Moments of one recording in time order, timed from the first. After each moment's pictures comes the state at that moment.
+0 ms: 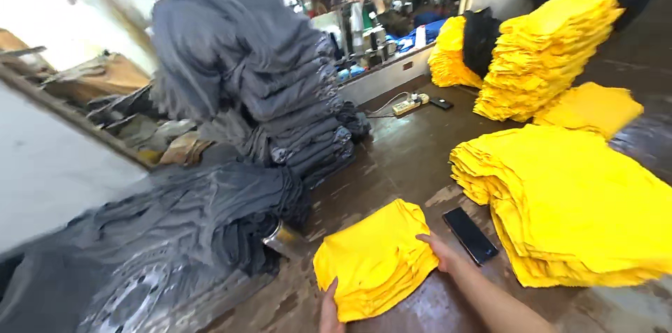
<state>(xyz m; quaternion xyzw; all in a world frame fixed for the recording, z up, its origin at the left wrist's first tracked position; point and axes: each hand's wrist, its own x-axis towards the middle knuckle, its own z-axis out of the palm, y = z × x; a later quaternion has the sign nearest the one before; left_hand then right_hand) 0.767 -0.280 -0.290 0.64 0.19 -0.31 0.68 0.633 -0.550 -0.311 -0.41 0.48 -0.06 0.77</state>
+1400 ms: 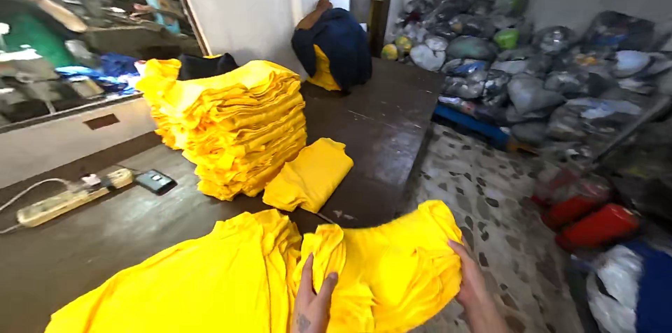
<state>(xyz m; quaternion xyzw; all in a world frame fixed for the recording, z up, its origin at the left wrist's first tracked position) 0.248 -0.968 -0.181 0.67 -0.37 -0.43 0.49 -0.028 -1.062 -0.167 -0.30 0.57 -0.55 0.53</state>
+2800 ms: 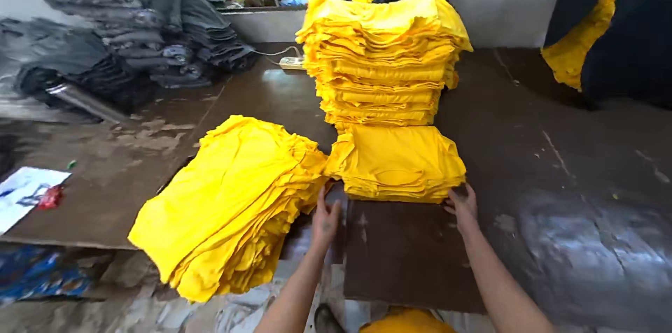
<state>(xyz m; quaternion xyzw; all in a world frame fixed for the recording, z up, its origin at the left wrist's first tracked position) 0.218 -1.230 -0.281 0.85 0.07 -0.14 0.51 0.149 -1.584 -0.324 -0.63 0.41 -0.13 0.64</state>
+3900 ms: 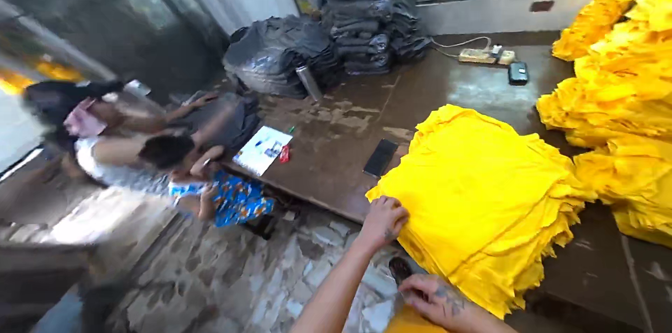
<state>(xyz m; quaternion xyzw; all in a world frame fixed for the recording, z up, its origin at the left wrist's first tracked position) 0.303 -0.718 -0.219 0.94 -0.24 -0.12 0.22 0.193 -0.911 -0.268 -0.77 -0.30 0.30 0.48</state>
